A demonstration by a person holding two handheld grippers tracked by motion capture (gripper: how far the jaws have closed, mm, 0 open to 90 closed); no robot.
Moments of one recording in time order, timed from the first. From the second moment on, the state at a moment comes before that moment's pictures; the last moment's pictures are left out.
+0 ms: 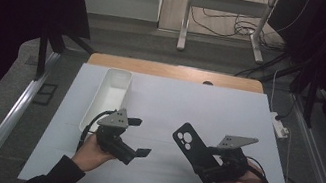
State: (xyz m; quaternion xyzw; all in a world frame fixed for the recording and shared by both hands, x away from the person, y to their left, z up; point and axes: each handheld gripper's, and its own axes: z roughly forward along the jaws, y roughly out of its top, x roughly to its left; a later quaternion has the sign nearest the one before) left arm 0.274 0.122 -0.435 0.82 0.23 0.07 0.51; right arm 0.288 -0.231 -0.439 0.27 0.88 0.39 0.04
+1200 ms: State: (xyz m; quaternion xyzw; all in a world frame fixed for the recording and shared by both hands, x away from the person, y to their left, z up) left arm 0.244 0.115 -0.448 0.83 0.18 0.05 0.53; right arm 0.268 -0.205 -0.441 0.18 0.89 0.43 0.00
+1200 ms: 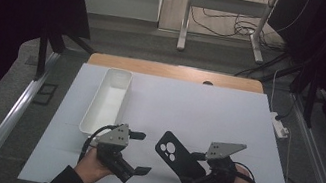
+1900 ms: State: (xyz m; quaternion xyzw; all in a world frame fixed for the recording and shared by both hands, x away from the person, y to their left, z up) left arm 0.245 0.106 -0.449 0.82 0.15 0.03 0.55; right arm 0.260 -0.192 -0.440 0.13 0.88 0.45 -0.03
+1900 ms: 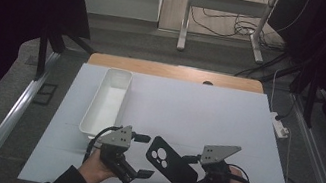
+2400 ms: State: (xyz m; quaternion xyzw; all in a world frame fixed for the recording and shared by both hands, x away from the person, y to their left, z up) left arm 0.248 0.100 -0.449 0.81 0.12 0.00 0.57; right arm 0.257 -0.185 -0.439 0.11 0.88 0.46 -0.05
